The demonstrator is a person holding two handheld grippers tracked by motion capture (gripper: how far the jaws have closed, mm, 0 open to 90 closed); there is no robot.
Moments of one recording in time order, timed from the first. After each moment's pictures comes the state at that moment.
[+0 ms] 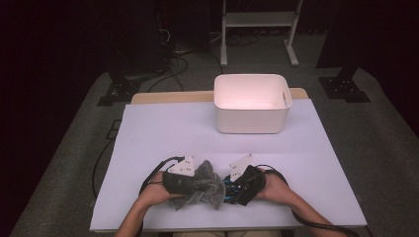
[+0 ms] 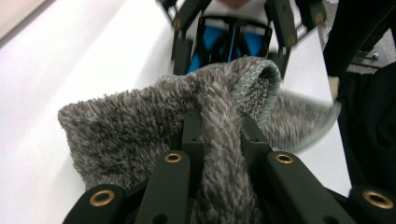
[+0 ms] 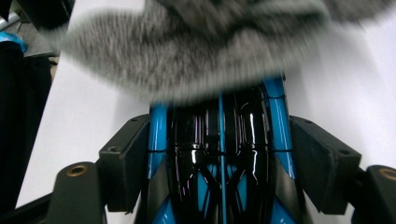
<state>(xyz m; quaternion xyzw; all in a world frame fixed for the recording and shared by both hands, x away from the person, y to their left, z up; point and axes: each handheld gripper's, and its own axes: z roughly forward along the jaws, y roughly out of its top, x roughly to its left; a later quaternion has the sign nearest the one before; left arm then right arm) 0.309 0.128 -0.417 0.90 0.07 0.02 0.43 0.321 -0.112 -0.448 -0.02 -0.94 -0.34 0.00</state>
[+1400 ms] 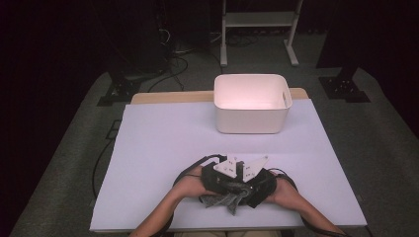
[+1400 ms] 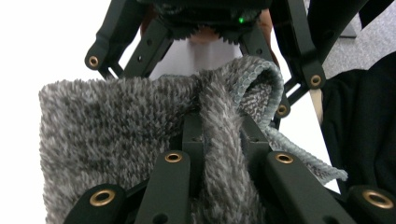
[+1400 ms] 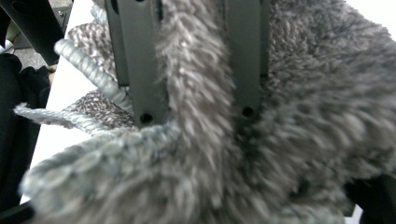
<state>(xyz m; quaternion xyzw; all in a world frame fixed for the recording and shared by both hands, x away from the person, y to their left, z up) 0.315 0.035 -0.414 0.93 -0.01 -0.01 0.37 0.313 -0.147 -0.457 -0.07 -0.92 -0.38 -0.01</state>
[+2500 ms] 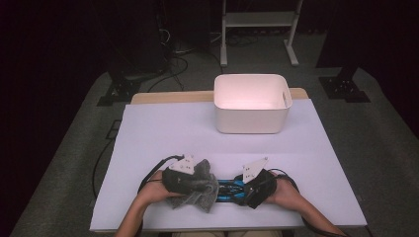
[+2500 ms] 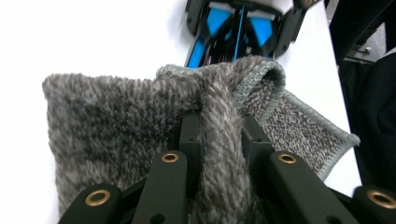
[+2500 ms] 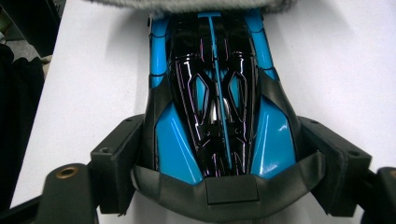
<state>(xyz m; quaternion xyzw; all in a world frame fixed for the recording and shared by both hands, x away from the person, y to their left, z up) 0.319 0.129 -0.427 0.91 0.08 -0.01 0.40 0.312 -0.148 -0.458 -0.06 -0.93 -0.37 -0.02</state>
